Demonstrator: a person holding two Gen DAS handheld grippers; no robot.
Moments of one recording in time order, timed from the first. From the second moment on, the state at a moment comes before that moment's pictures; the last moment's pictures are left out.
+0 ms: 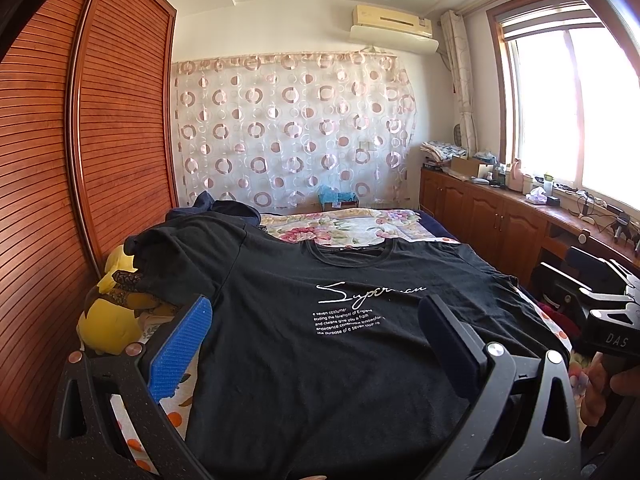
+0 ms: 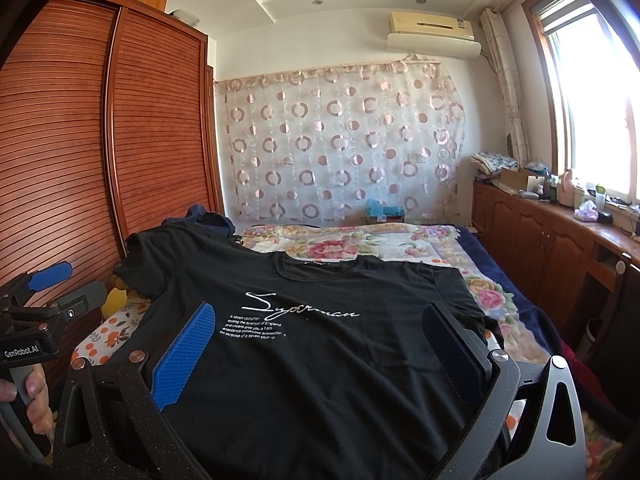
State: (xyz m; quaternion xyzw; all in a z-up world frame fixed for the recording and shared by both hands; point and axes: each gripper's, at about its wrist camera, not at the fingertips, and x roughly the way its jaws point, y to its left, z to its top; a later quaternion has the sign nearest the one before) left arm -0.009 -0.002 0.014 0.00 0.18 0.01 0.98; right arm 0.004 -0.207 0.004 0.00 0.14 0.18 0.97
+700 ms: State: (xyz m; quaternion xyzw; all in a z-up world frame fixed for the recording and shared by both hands) left arm 0.008 0.008 0.011 -0.01 0.21 0.02 0.98; right arm 0.013 -0.203 -0.001 0.00 0.15 0.18 0.97
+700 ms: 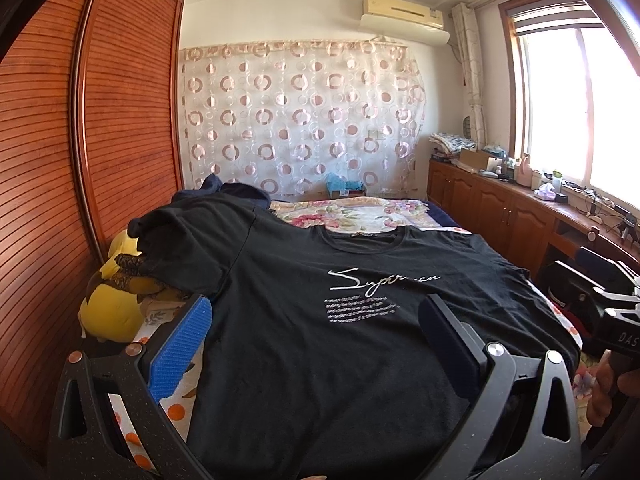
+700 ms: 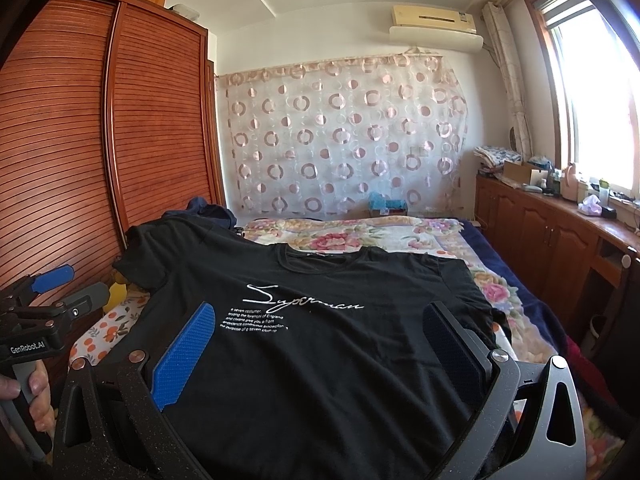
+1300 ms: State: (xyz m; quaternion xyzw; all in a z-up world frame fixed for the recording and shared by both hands) left arm 0.032 0.073 -0.022 -0.02 0.25 0.06 0.97; right arm 0.049 -0.176 -0.014 -0.04 0.17 0.22 0.96
